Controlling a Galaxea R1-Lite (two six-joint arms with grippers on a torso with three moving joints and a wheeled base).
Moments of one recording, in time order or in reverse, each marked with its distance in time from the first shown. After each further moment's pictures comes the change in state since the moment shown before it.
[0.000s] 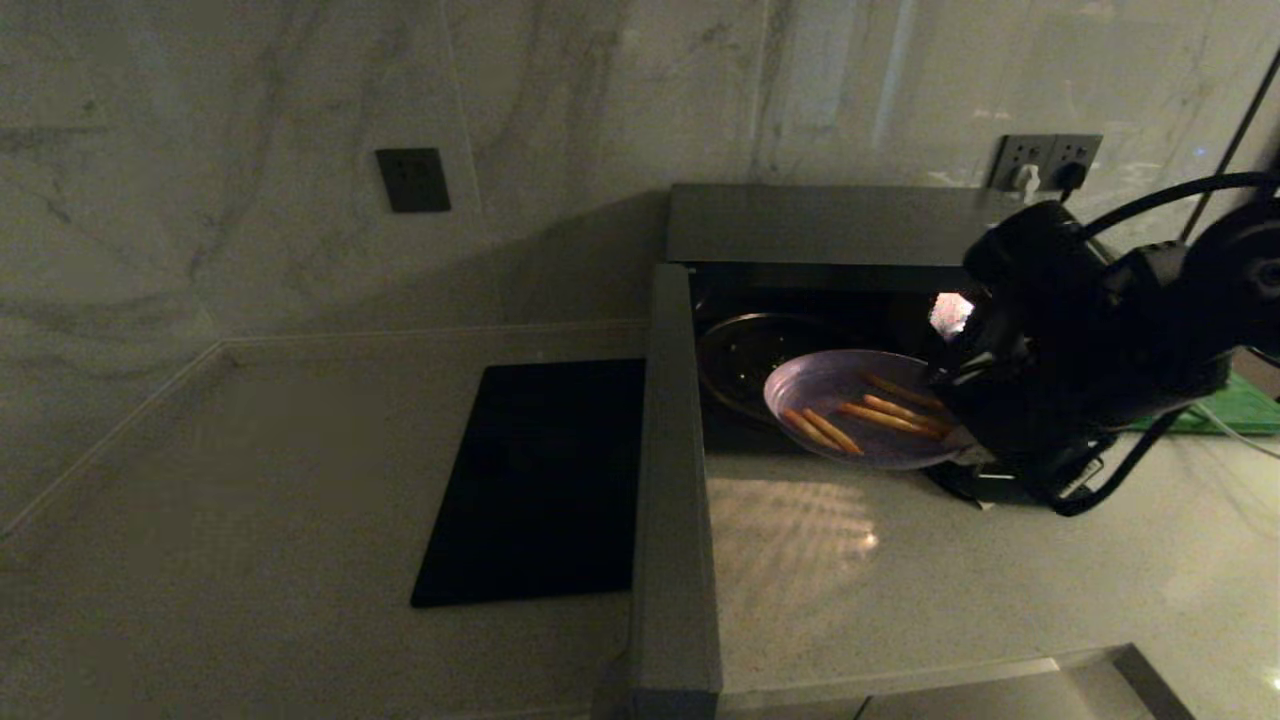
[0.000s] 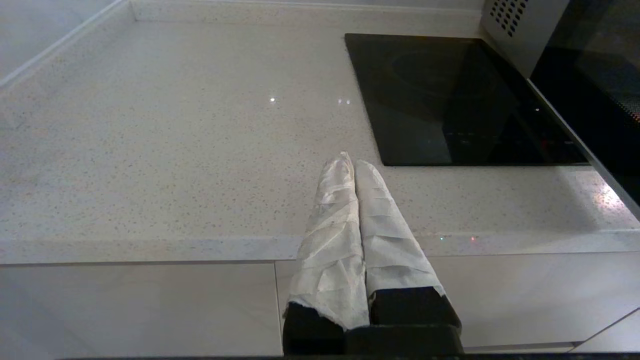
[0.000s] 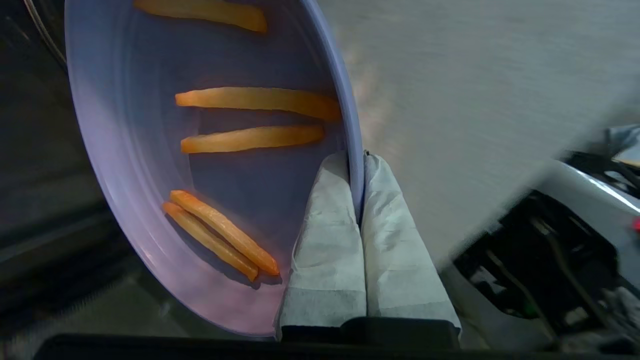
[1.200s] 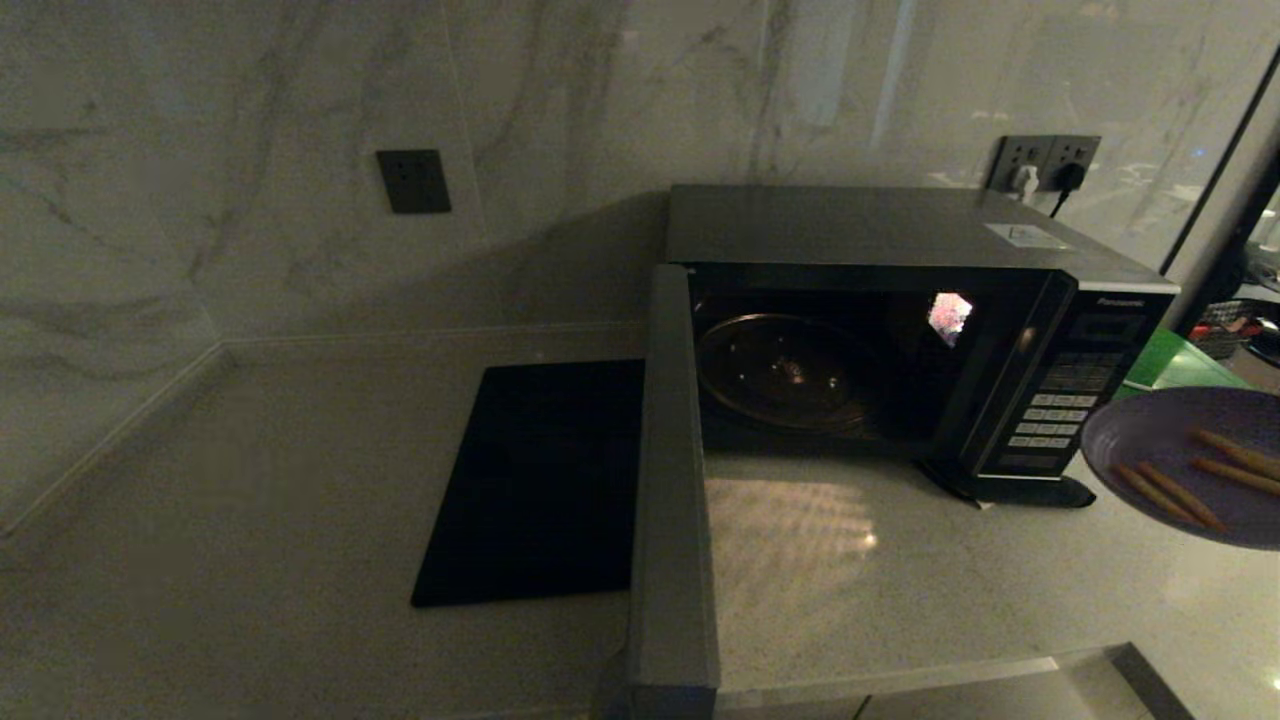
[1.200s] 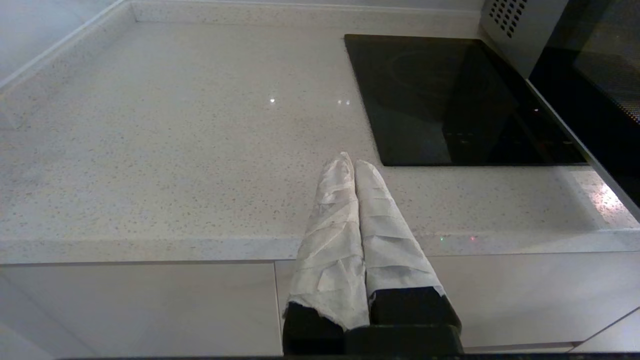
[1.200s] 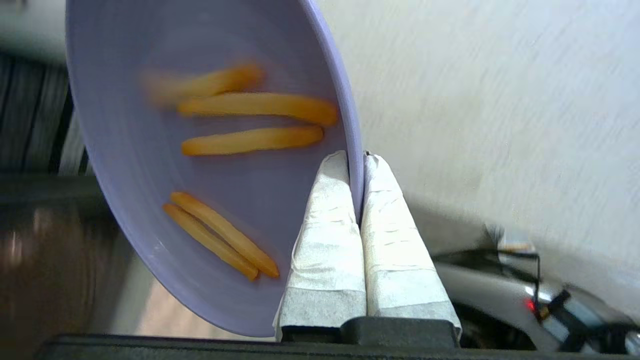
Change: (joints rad) left arm 0.000 0.000 0.000 0.000 0.000 0.000; right arm -0.667 -0.399 0.431 -0.148 -0.062 -0.379
